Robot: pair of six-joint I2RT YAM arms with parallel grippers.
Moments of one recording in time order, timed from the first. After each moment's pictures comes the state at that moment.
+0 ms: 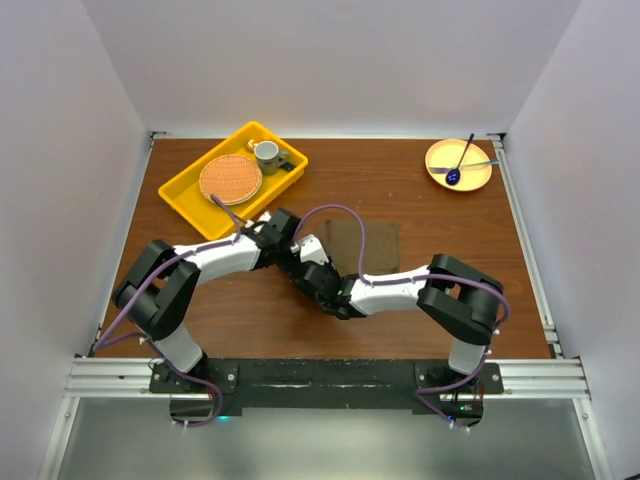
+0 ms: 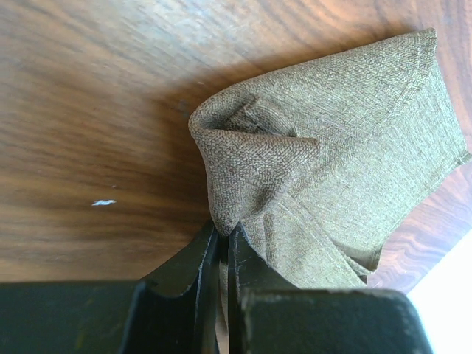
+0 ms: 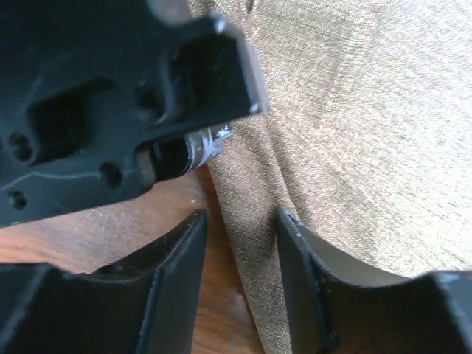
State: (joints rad) left arm -0.64 1.67 0.92 -0.27 -0.05 -1.33; right arm 1.12 1.81 0.93 0.00 0.62 0.39
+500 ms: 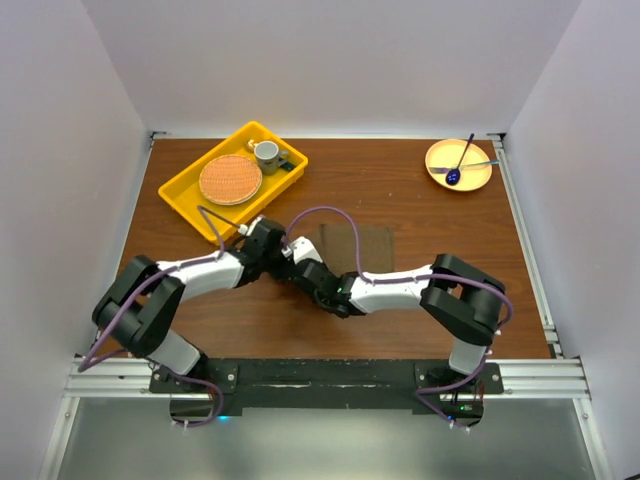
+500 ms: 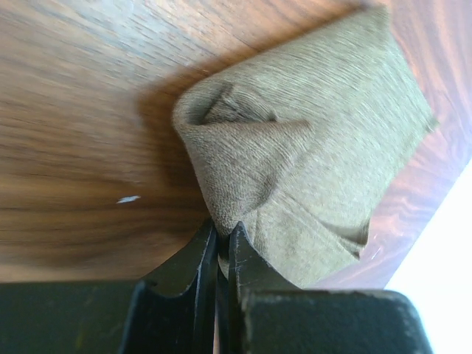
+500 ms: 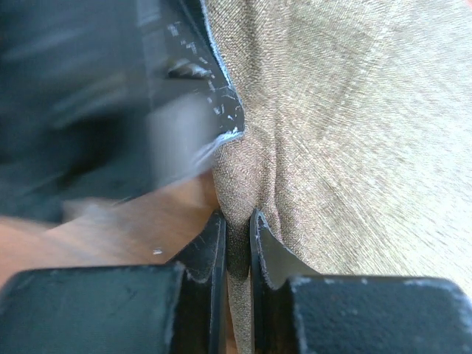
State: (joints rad) left arm -0.60 1.55 0.72 -0.05 0.02 -1.24; right arm 1.13 1.81 0.95 -0.04 0.55 0.30
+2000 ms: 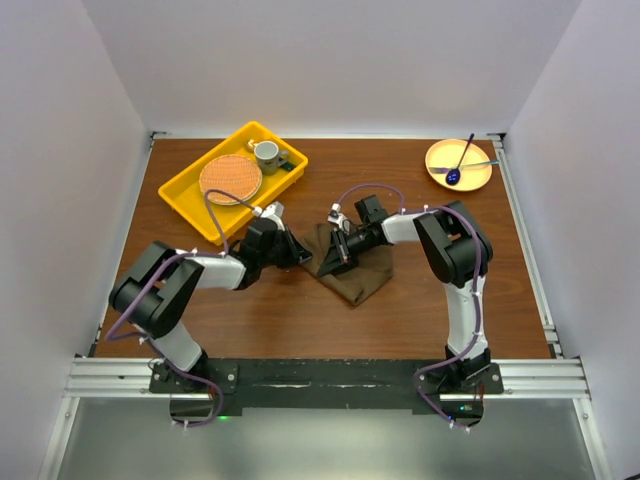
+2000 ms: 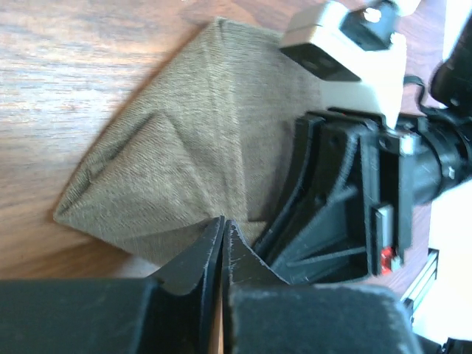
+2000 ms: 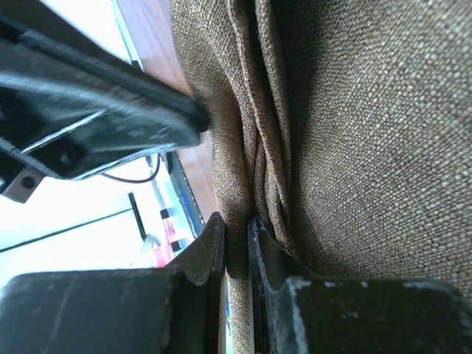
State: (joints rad) left arm -0.54 1.64 0.61 0.45 0.17 -0.85; right arm 0.46 2.14 1.16 -0.17 -1.04 0.43
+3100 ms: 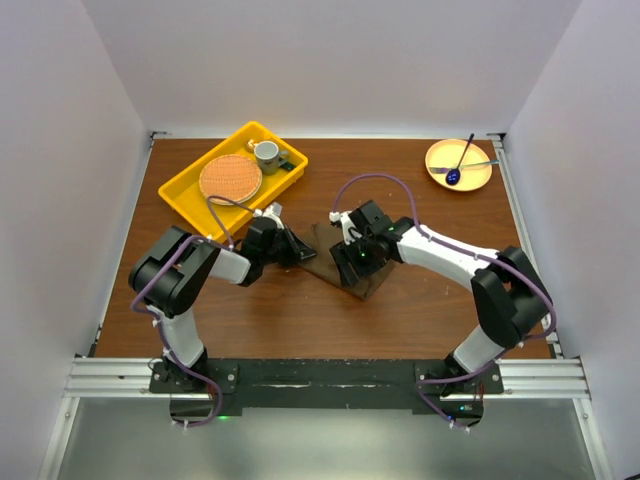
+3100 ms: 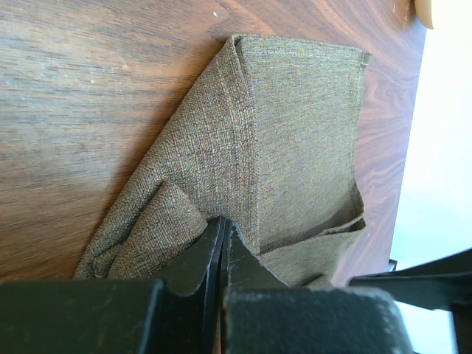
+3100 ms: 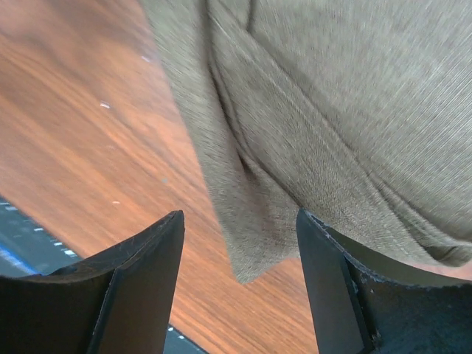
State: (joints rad) left arm -0.49 1.83 0.64 0.61 0.25 -0.97; right arm 0.66 1.61 1.05 -0.56 -0.20 0.12
